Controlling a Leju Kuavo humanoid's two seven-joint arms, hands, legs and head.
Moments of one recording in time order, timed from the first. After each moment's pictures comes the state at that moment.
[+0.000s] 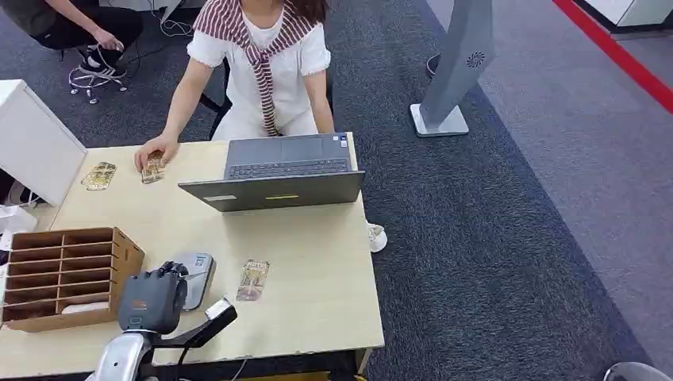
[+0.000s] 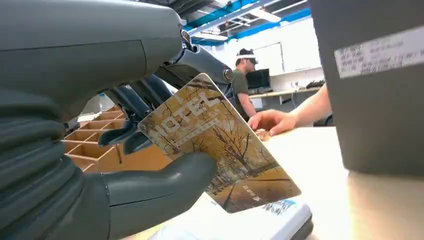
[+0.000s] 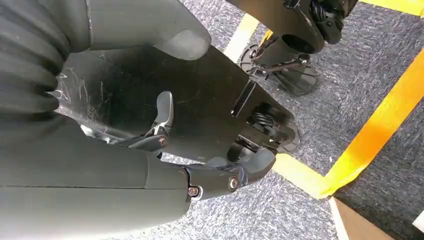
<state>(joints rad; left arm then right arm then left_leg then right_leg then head) -0.04 0.18 -0.35 -1.35 -1.39 0.25 0.18 -0.23 0.11 1.40 -0.13 -0.98 -0.32 0.05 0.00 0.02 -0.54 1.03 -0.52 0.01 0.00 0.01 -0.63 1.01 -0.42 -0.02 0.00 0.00</state>
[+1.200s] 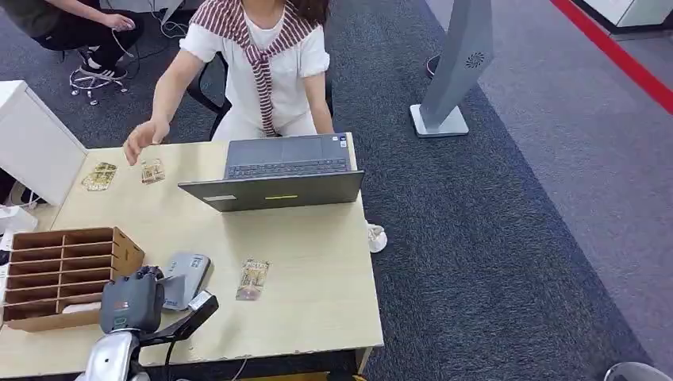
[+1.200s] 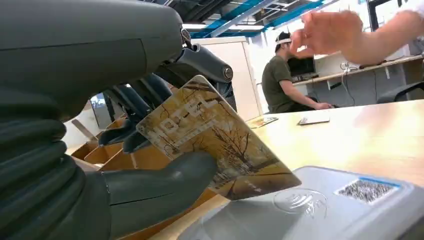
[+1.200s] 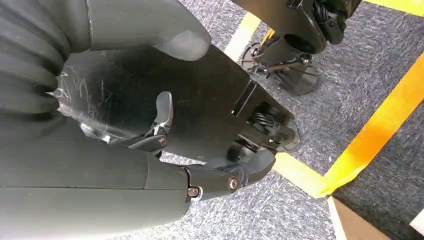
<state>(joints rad) -0.06 0.16 -0.24 -1.26 -1.43 0.19 0.24 -0.24 0.11 1.42 -0.13 -0.98 -0.31 0.05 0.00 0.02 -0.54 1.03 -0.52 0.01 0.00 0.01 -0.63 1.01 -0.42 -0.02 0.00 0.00</state>
